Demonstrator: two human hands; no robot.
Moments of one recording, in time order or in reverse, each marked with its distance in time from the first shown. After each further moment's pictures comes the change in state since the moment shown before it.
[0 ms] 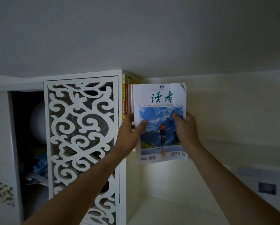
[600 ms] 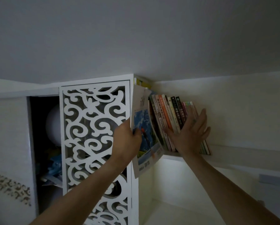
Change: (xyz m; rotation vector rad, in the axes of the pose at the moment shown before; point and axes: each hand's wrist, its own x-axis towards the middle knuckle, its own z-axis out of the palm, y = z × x) left_hand -0.029 0.039 -0.040 0.437 0.242 0.123; right_hand 0.008 0.057 0.037 -0.845 0.219 -0.315
